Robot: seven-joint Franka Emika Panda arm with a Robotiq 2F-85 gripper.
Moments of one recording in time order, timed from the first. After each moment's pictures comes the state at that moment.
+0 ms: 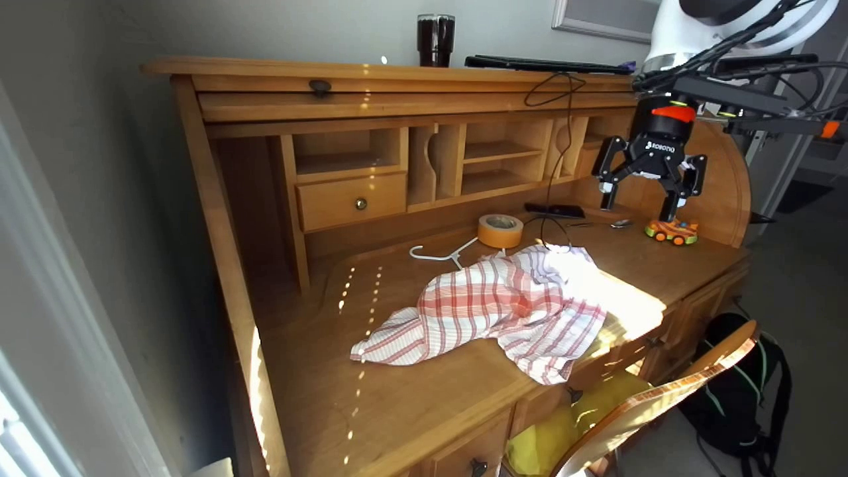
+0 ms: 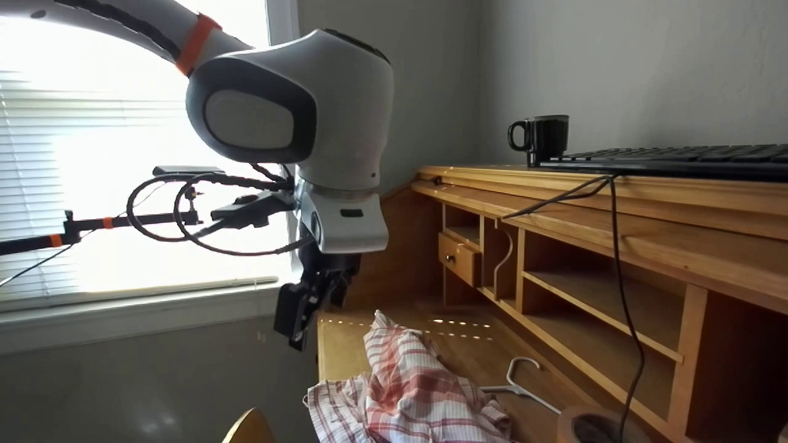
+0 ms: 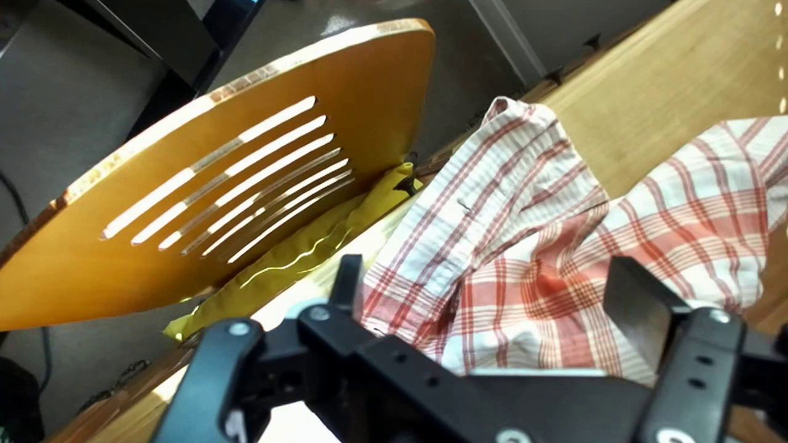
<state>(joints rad) -0.18 0.01 -0.17 -2.14 0.33 1.99 0.47</state>
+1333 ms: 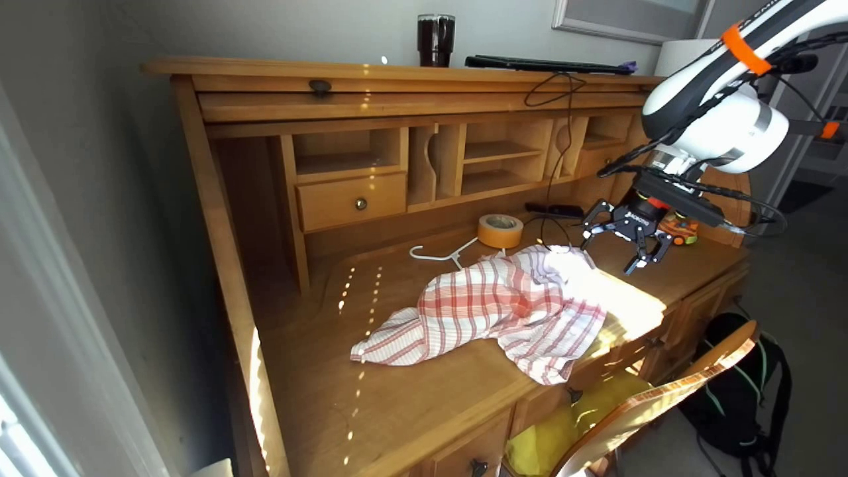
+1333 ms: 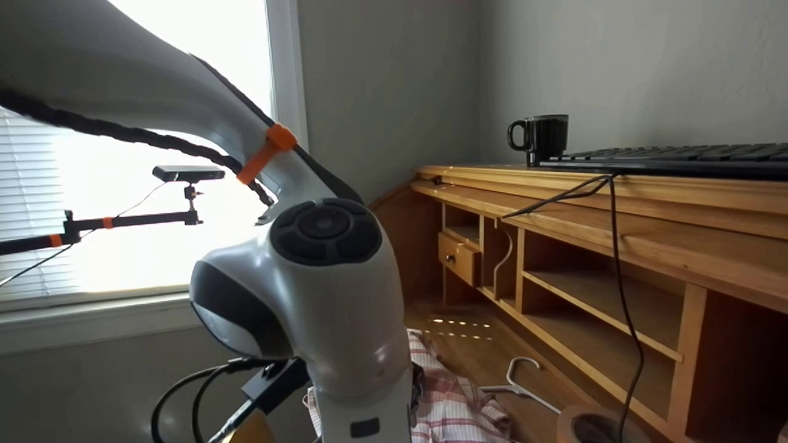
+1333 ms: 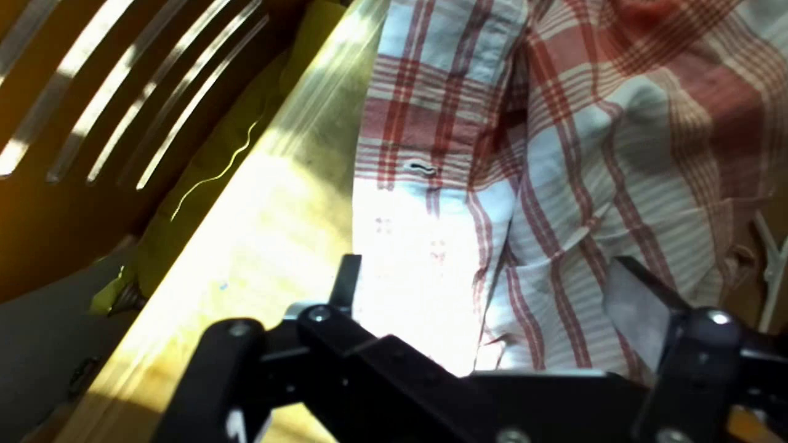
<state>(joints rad) -0.26 0.28 -0.21 -2.24 0.77 2.51 0.19</state>
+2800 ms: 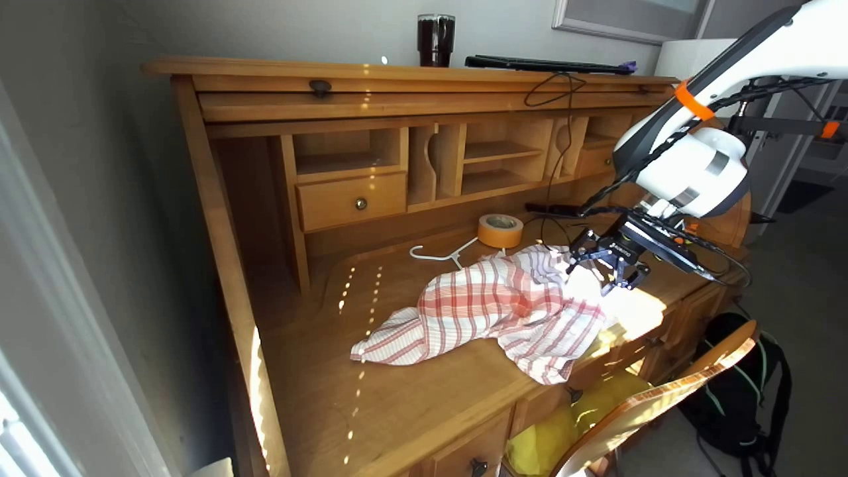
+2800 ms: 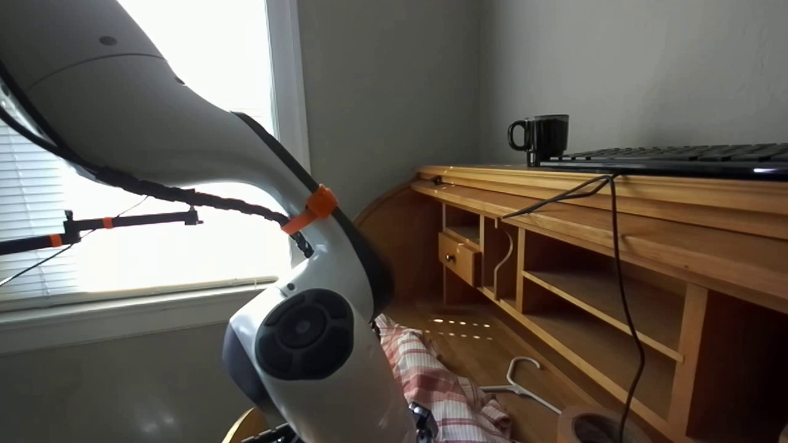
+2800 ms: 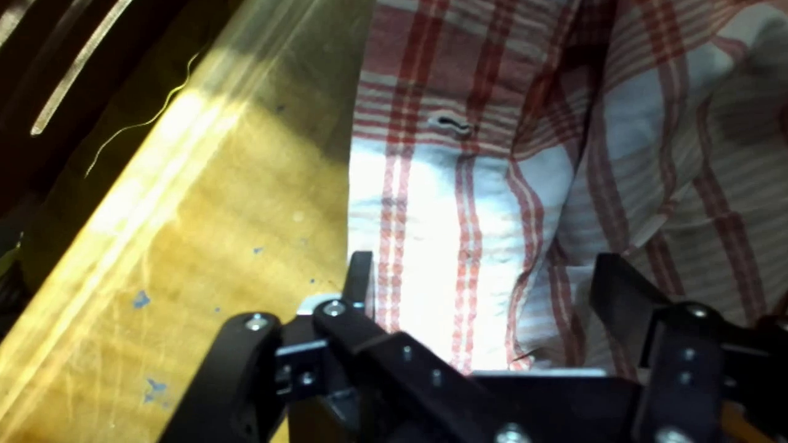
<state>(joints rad) -0.32 0.45 -0.09 -2.19 1.13 2.73 -0.18</state>
